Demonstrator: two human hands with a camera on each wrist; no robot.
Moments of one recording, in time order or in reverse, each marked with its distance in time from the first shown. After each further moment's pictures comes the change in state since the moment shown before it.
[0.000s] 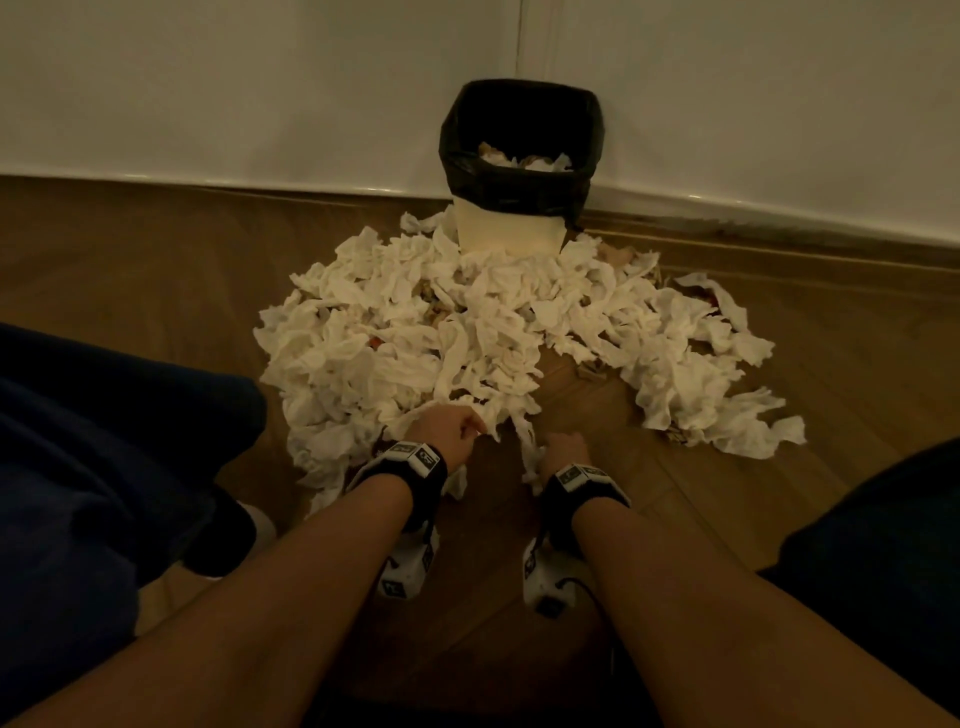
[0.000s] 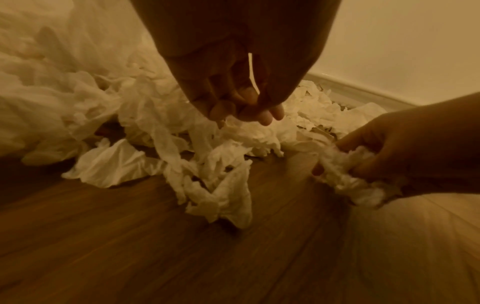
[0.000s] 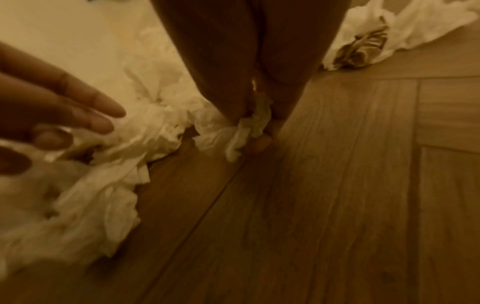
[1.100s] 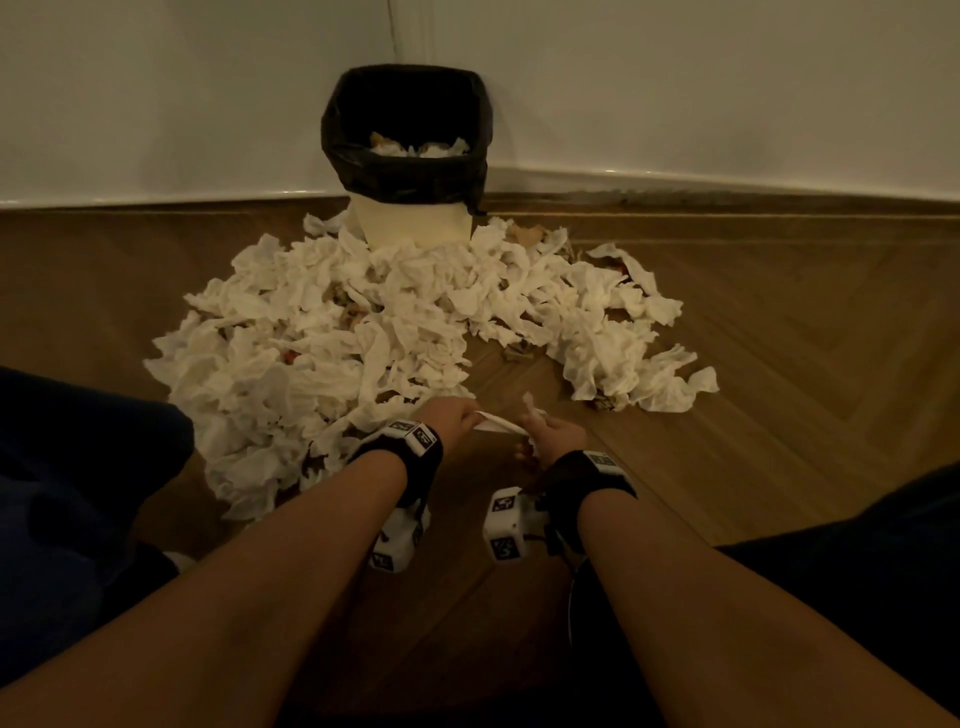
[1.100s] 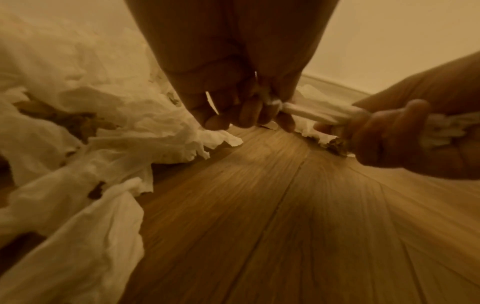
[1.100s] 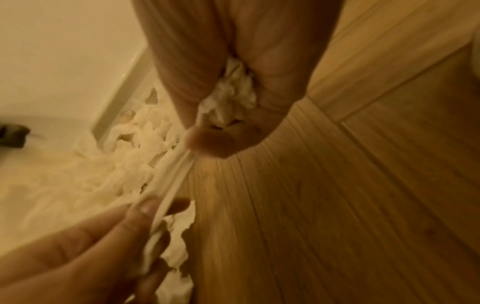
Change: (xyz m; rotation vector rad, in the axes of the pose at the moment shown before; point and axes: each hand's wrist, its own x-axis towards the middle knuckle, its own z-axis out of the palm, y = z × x) left_hand 0.026 0.074 0.022 0.248 -0.288 0.211; right_hand -0.006 0.059 -0.011 1.341 0.133 0.283
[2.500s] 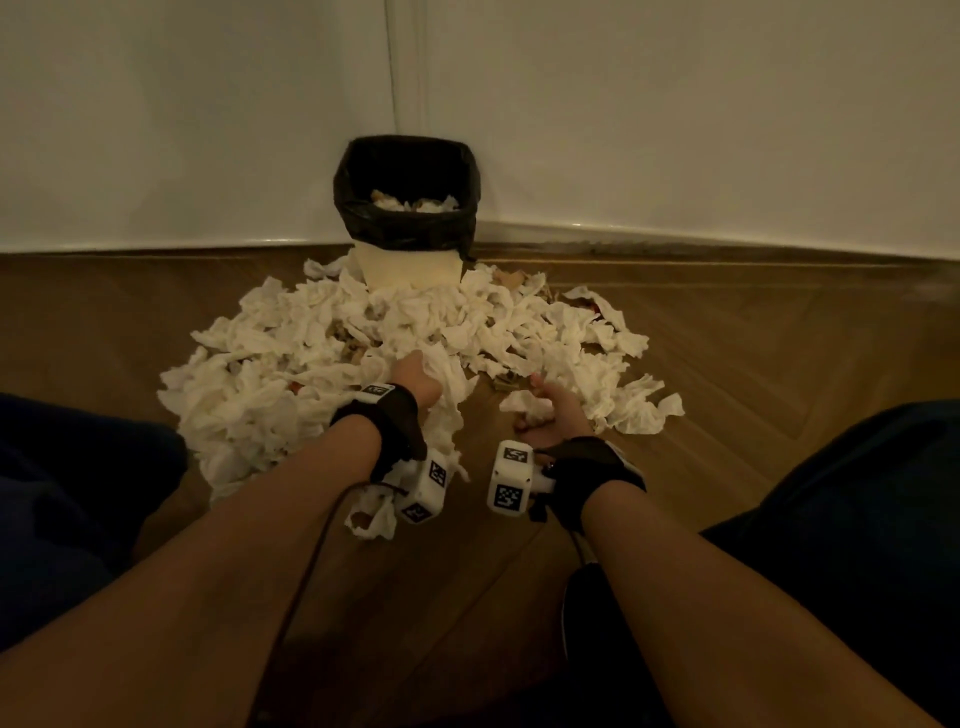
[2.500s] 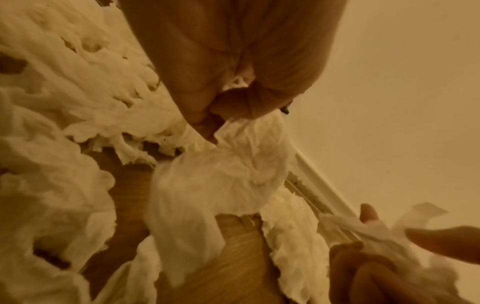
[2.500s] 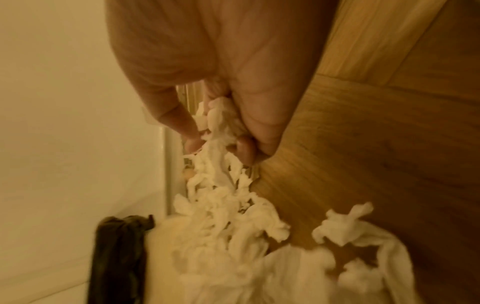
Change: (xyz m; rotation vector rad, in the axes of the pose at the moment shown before) left_hand 0.001 0.003 -0.073 -0.350 0.252 -0.223; right_hand -0.063 -0.062 0.001 0.513 -0.152 0.000
